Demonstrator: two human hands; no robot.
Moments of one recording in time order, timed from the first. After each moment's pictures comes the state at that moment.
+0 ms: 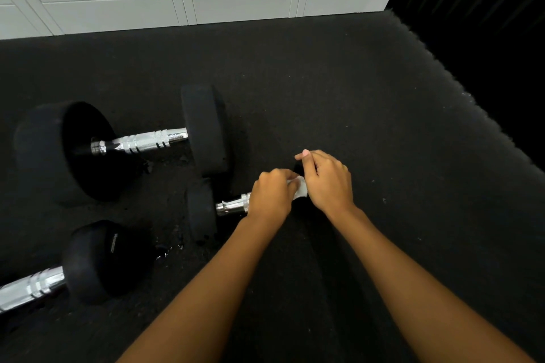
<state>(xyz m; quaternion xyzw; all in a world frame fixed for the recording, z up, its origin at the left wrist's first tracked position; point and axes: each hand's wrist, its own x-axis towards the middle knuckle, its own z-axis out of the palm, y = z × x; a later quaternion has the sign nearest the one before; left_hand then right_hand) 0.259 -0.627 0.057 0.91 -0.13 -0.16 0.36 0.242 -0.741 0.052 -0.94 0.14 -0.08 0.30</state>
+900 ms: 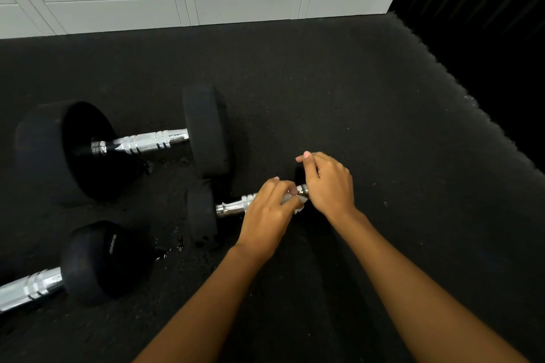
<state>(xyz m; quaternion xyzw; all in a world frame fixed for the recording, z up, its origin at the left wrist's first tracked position) 0.232 -0.605 0.019 0.88 -0.37 0.14 0.26 0.243 -0.740 0.052 -0.94 0.15 -0.08 0.30</state>
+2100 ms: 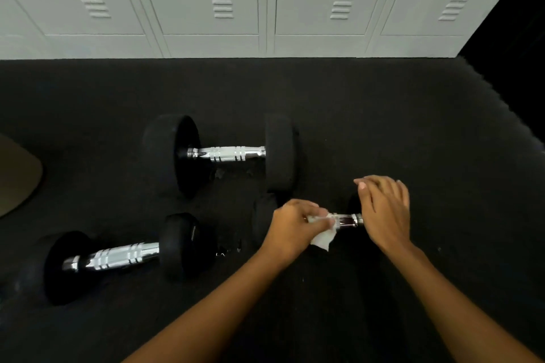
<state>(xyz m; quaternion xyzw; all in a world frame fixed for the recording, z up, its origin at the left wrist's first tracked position) 0.233 -0.554 0.091 0.82 -0.05 -0.16 0.55 0.244 -0.742 0.058 -0.98 0.08 -0.08 0.18</state>
